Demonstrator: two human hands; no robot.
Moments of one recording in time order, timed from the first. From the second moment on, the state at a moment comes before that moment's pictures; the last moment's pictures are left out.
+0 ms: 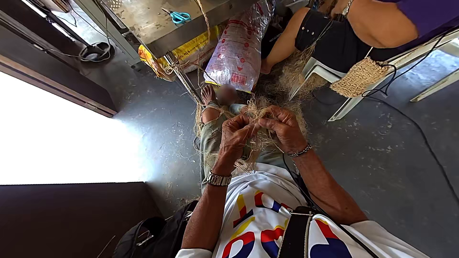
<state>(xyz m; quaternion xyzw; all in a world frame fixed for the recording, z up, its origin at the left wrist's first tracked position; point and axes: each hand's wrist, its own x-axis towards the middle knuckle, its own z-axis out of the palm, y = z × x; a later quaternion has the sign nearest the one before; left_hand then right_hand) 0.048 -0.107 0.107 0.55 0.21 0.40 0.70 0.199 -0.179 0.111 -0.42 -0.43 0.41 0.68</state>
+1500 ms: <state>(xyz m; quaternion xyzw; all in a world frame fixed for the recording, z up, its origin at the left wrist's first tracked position) 0.041 -0.095 0.125 0.60 0.20 0.38 0.67 0.226 -0.181 0.110 -0.43 -0.49 0.36 0.66</state>
